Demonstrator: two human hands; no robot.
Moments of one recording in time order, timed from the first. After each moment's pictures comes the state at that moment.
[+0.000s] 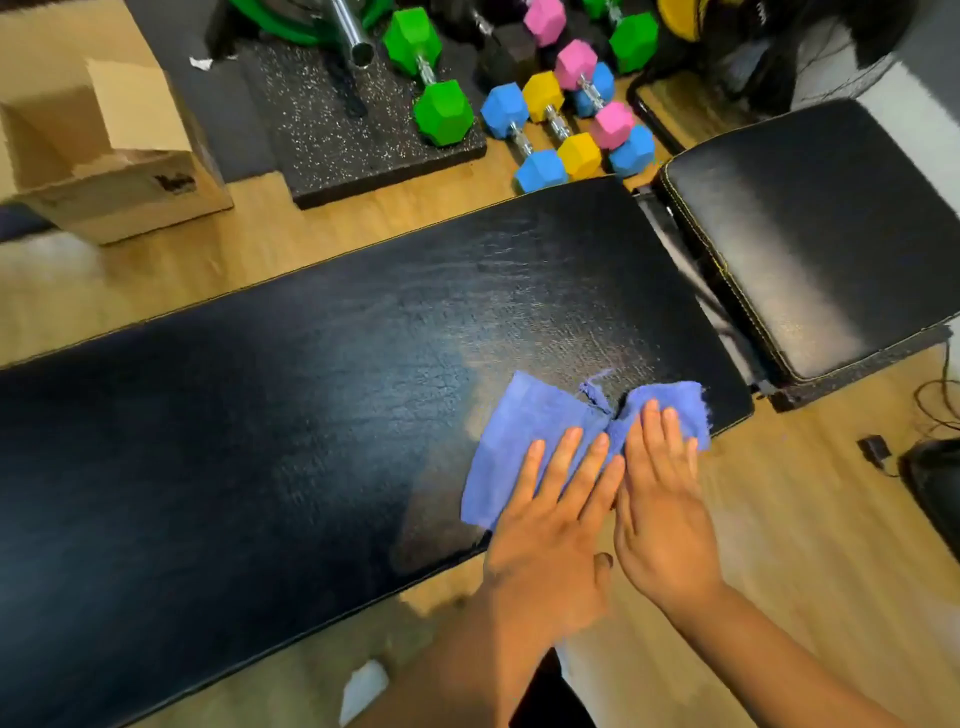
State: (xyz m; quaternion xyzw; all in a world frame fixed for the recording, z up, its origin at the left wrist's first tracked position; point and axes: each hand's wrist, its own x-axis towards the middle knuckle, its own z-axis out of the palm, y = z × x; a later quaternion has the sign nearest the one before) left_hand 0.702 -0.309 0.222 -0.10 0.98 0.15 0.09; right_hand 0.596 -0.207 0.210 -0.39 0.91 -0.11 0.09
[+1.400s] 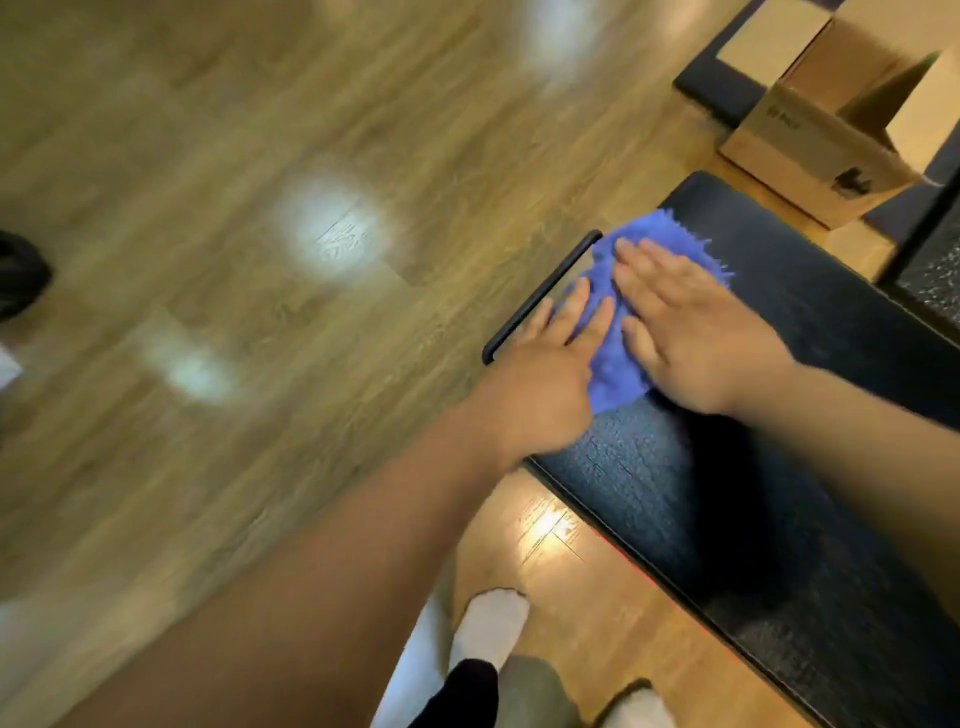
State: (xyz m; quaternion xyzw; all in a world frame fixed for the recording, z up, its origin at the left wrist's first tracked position) left_hand 1.156 -0.563 0.220 -0.62 0.72 0.32 -0.02; right_hand 0.985 -0.642 0.210 -0.93 0.37 0.04 0.05
